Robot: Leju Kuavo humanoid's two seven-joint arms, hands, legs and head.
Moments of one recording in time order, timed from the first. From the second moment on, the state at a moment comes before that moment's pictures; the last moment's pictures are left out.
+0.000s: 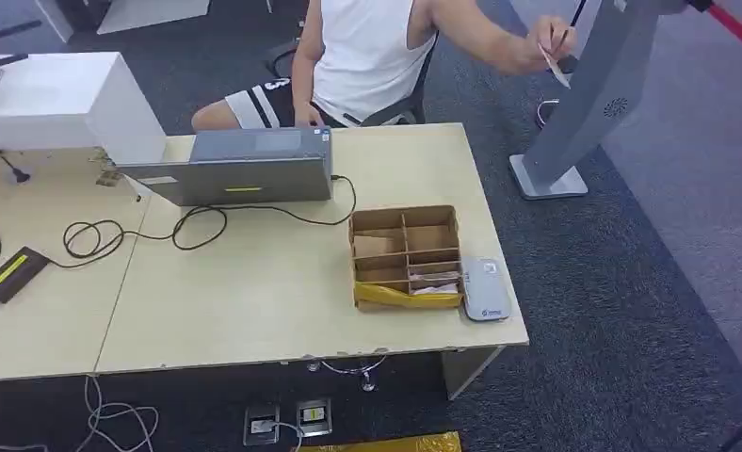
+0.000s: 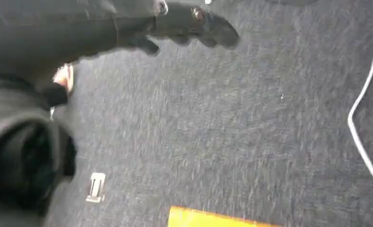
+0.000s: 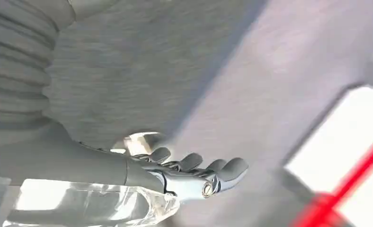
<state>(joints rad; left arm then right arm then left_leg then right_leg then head) -0.16 -0.12 1.35 -0.13 -1.45 0.61 -0.07 -0.19 -0.31 -0.62 -1.20 0.57 -0.70 0.32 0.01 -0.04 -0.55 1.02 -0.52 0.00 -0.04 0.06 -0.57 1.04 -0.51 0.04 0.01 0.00</state>
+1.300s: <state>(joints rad) -0.17 -0.12 1.41 -0.12 -1.57 0.60 -0.12 -0.75 -0.37 0.68 -1.51 0.84 -0.35 0.44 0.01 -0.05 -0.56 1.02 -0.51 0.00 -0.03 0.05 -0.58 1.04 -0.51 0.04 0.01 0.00</state>
